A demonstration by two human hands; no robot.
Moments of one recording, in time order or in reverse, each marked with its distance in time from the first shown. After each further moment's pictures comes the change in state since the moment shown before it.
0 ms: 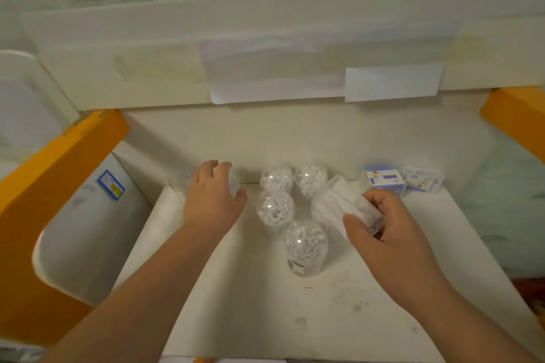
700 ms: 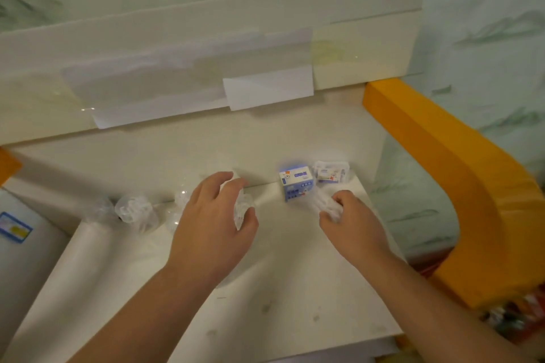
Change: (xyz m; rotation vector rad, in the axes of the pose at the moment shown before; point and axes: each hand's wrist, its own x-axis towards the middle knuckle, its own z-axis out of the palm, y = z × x) left_hand -0.073 0.172 -0.004 -0.031 -0.012 0.334; right_hand 0.047 0.125 -0.088 -0.469 0.135 0.181
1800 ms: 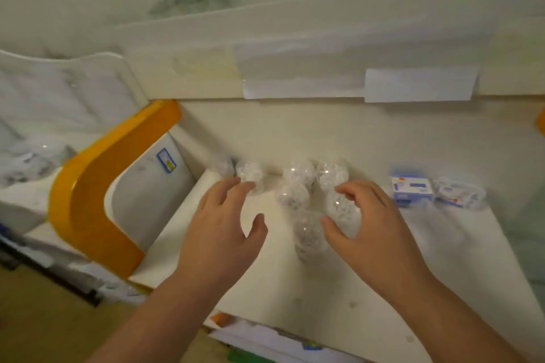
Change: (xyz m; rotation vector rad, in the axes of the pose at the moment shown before) left_hand -0.086 -0.070 -0.073 0.150 0.107 -0.345; right_hand -0.060 -0.135 0.017 0.271 -0.174 -0.612
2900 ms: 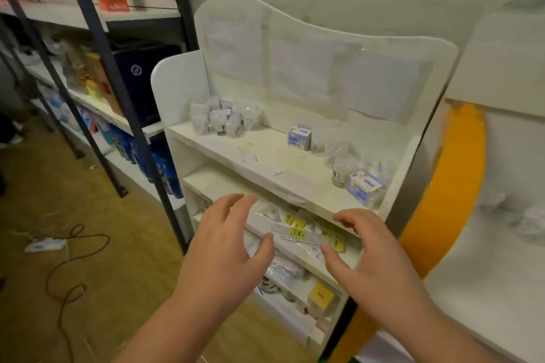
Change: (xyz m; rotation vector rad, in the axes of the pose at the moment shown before) left_hand -0.136 -0.453 -0.195 -0.037 0.126 -0.305; right_hand -0.037 -0.342 0.378 0.011 -0.391 -0.240
